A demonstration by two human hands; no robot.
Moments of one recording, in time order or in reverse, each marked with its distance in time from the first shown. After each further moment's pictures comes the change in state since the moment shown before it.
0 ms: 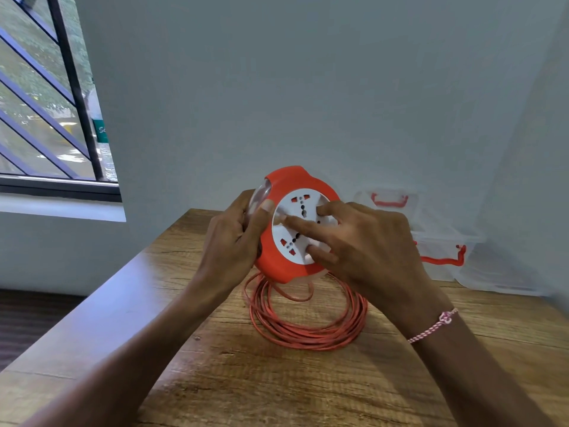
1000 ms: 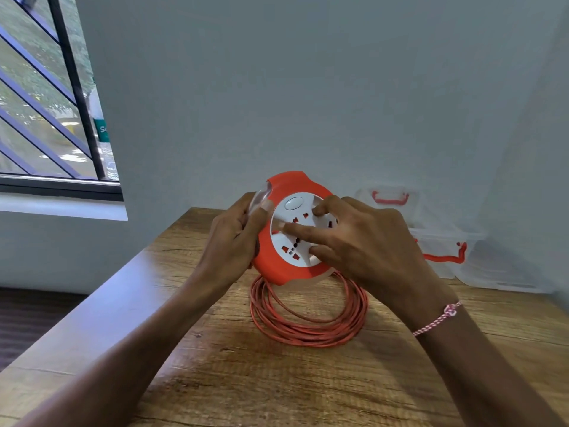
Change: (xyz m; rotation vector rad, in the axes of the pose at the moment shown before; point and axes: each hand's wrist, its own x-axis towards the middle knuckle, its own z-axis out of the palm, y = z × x) left_hand 0.001 -0.004 -0.001 -0.092 -0.079 -0.050; right_hand 0.000 0.008 0.000 -0.017 -0.112 -0.055
